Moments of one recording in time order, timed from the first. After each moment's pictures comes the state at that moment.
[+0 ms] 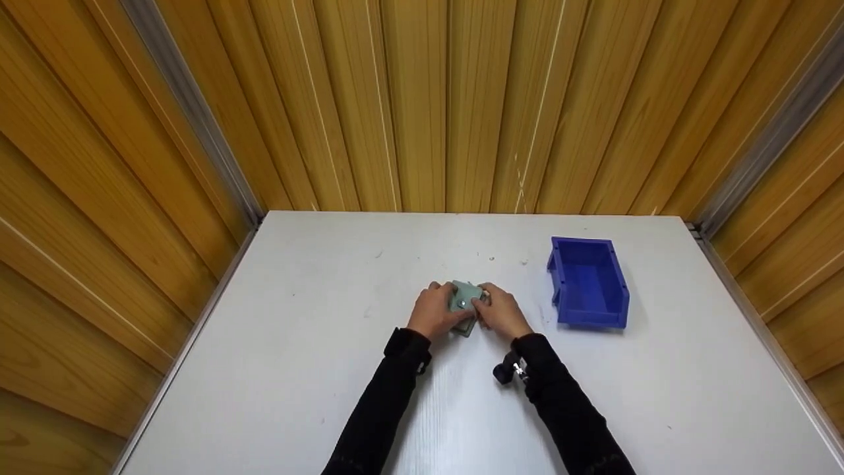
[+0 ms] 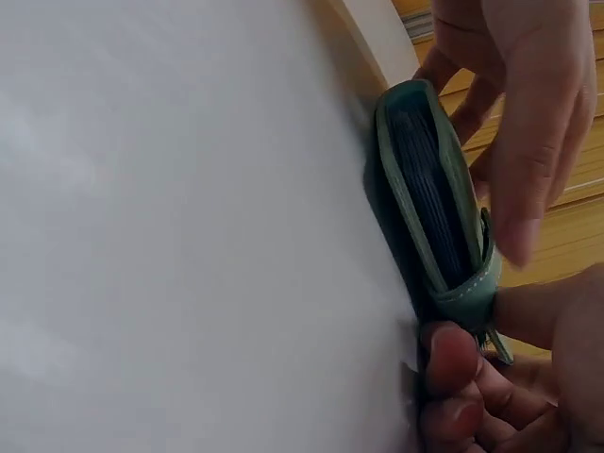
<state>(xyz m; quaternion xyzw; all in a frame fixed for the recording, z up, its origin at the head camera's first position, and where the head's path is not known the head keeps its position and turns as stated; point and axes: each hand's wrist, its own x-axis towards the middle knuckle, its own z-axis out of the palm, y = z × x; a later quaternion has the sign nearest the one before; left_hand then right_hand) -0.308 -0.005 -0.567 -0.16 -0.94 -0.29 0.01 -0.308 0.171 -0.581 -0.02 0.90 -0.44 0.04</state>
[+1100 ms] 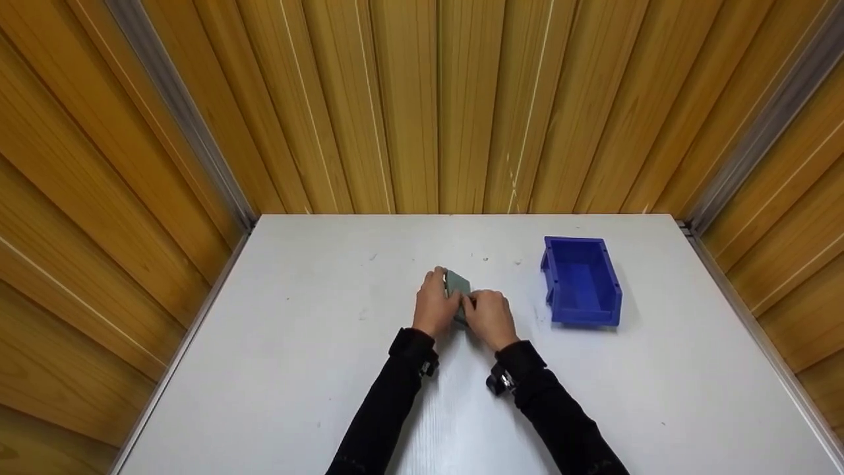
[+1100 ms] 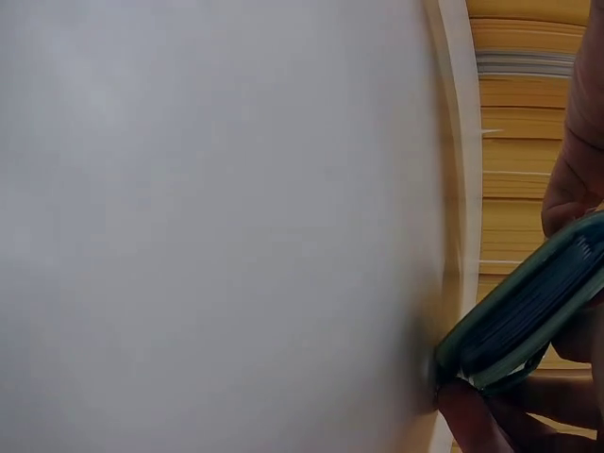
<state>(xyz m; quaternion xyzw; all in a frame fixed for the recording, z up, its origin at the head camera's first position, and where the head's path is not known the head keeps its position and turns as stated) -0.313 0.013 -0.559 -0.09 -0.90 -0.42 0.07 -0.293 0.147 -0.579 -0.06 0.94 -0.30 -0.17</state>
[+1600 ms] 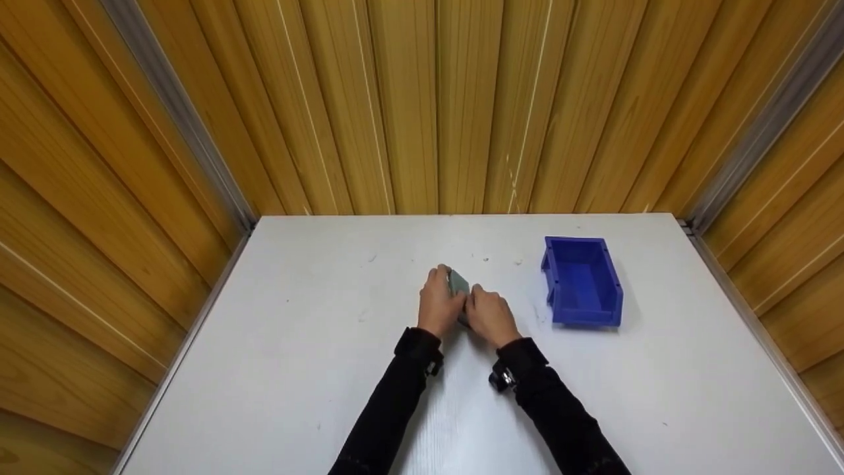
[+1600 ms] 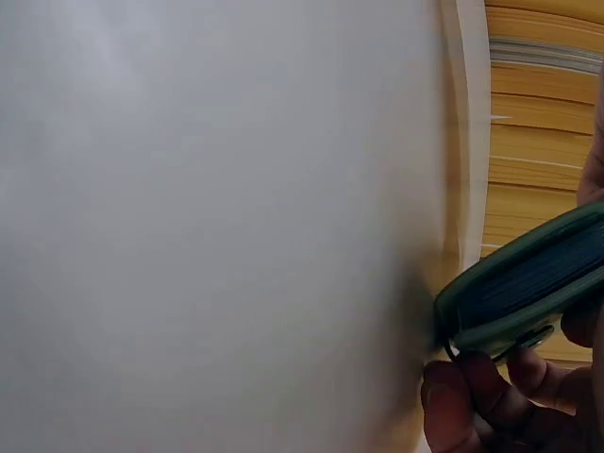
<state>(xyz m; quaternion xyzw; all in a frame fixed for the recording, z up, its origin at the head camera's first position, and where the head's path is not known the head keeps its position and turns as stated) -0.314 0.022 -0.557 -0.09 -0.90 -0.42 0.12 -0.294 0.147 -0.578 -0.08 0.95 -0.27 -0.16</state>
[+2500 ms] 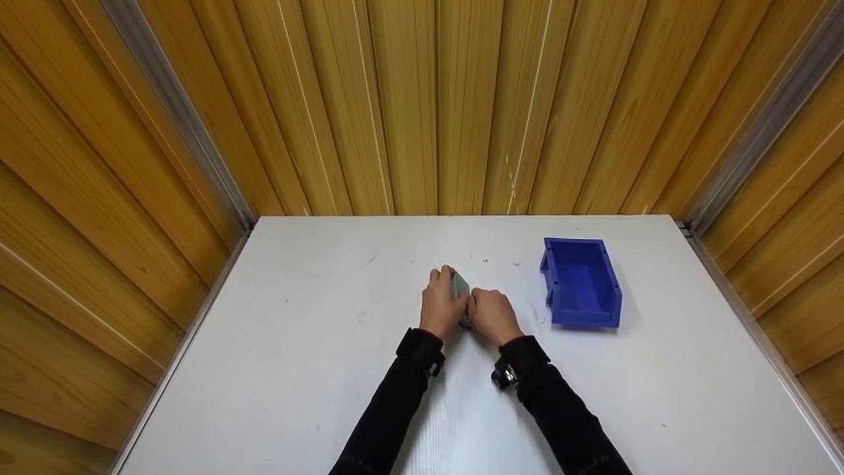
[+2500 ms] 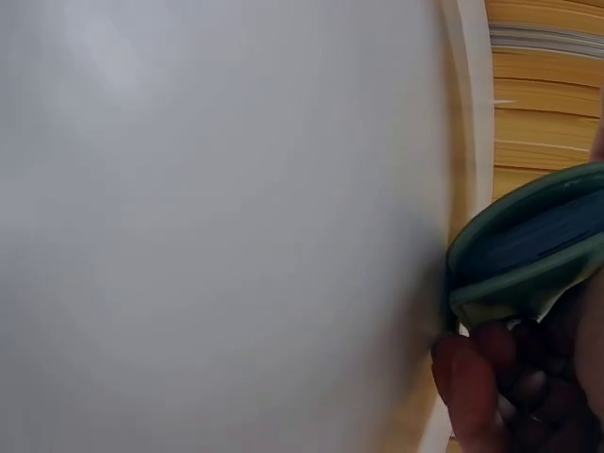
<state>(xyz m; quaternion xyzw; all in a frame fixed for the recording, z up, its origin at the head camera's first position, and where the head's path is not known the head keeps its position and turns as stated) -0.313 0.025 -0.556 -0.11 -0.90 -0.40 0.12 -0.303 0.163 -0.583 -0.11 0.95 -0.24 -0.16</state>
